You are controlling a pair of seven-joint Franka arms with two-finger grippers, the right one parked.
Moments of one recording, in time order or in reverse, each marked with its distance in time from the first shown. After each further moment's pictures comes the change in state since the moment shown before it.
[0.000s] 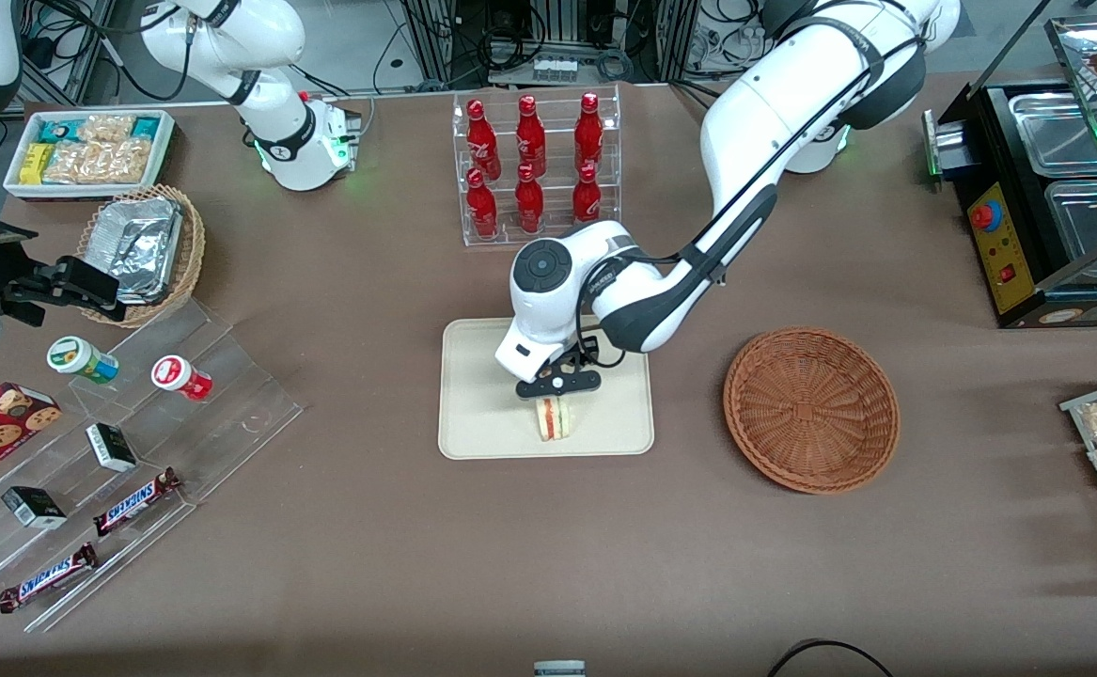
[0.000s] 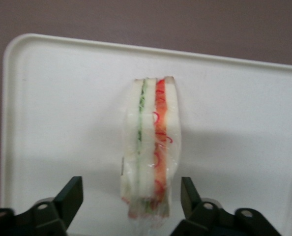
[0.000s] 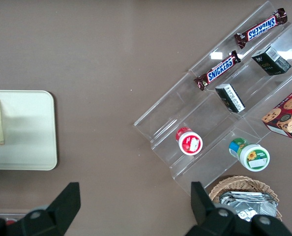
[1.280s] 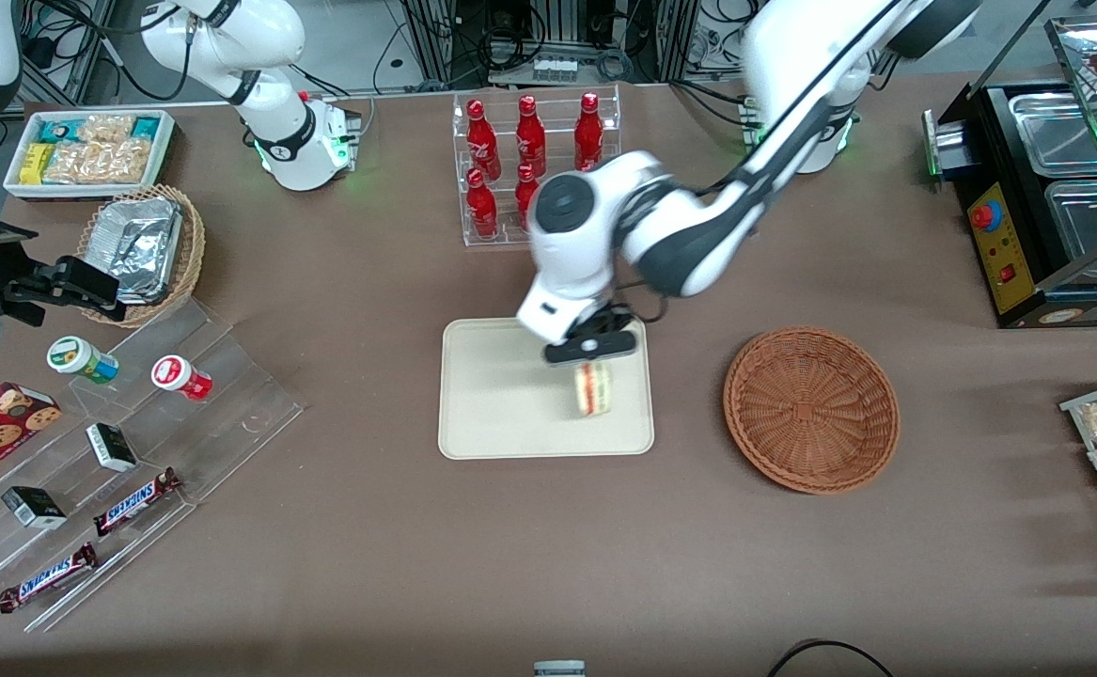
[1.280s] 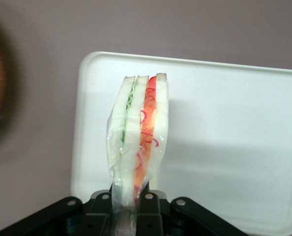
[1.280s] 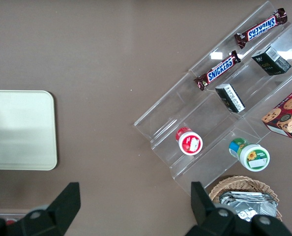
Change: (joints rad) arm 0.006 -0.144 0.000 -0.100 -0.001 -0.063 0.012
